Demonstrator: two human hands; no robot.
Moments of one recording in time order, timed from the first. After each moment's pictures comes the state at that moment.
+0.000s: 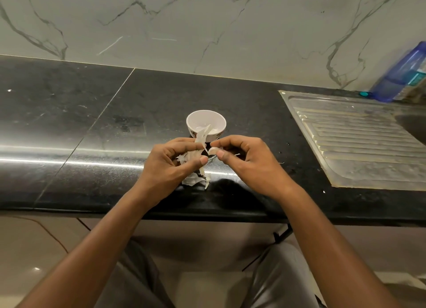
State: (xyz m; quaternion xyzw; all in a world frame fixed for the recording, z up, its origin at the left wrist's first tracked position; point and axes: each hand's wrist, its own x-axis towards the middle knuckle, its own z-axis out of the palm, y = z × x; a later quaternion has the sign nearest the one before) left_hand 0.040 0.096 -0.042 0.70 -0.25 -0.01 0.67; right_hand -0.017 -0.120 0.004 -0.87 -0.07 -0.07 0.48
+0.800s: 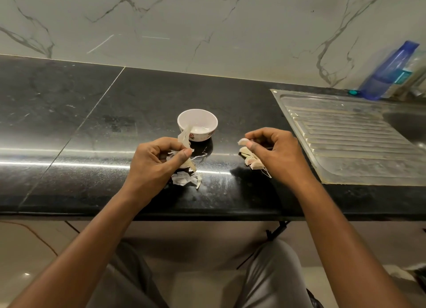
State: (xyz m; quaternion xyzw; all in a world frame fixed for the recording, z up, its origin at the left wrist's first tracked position) left_hand 0.042 0.096 -0.044 0.70 -0.22 0.01 0.68; right_hand -0.021 -0.180 0.003 -0.87 0.08 -0.16 0.45
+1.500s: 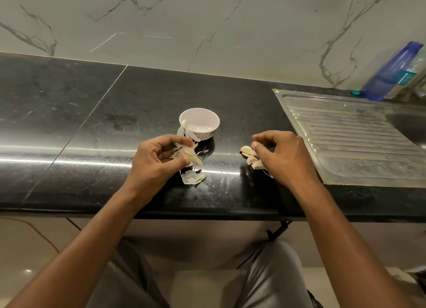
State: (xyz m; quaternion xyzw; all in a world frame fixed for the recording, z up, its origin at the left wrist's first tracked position) left_hand 0.038 0.100 -0.039 0.68 -0.21 -0.03 0.70; right_hand -0.026 -0.178 0.005 -0.93 0.12 -0.19 0.30
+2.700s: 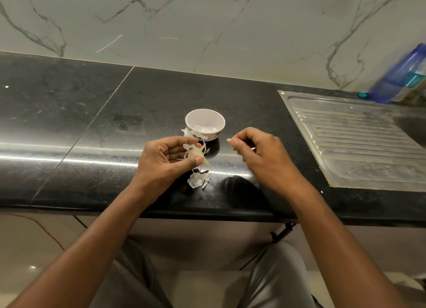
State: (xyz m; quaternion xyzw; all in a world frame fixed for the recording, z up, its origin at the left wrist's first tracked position) left_hand 0.036 0.098 -0.037 0.68 -0.21 -0.03 0.71; right_hand -0.013 -0.141 0.006 -0.91 -0.02 -0.14 0.38
